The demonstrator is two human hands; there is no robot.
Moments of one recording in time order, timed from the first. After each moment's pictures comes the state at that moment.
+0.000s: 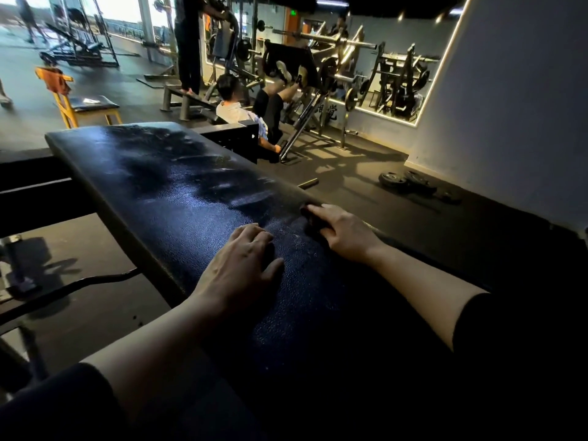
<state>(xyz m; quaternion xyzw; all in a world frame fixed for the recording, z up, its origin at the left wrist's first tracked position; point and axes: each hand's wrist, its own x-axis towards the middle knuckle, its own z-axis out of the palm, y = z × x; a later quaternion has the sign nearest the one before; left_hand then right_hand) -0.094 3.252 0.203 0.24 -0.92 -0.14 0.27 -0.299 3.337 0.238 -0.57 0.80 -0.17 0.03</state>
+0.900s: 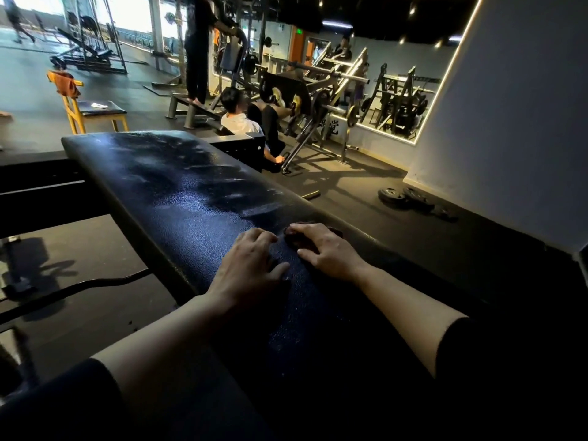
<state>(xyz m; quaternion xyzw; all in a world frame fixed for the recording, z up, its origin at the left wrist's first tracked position) -0.087 3.243 0.214 0.27 -0.90 -0.20 0.27 -0.264 3.323 0.231 -0.61 0.77 -0.19 0.08</state>
